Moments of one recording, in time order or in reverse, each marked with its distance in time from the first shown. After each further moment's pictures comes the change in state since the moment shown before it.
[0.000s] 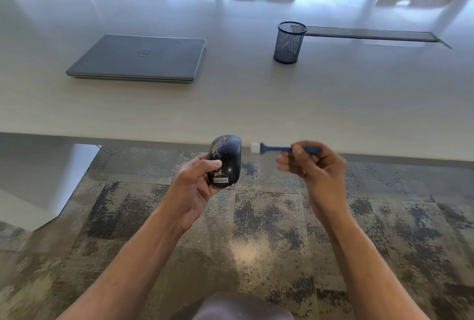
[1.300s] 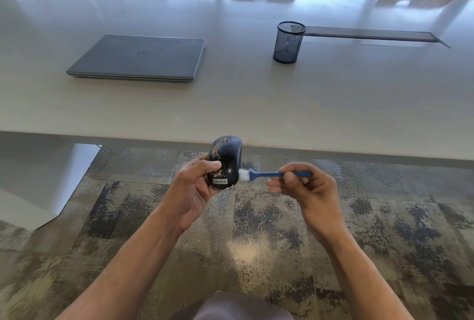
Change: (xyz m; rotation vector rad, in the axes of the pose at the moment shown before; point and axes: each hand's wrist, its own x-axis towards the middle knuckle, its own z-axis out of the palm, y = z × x) left_hand -0.005 0.000 0.003 -0.010 -0.028 -0.012; right_hand -0.030 0.014 -0.007 0.020 -0.157 0.039
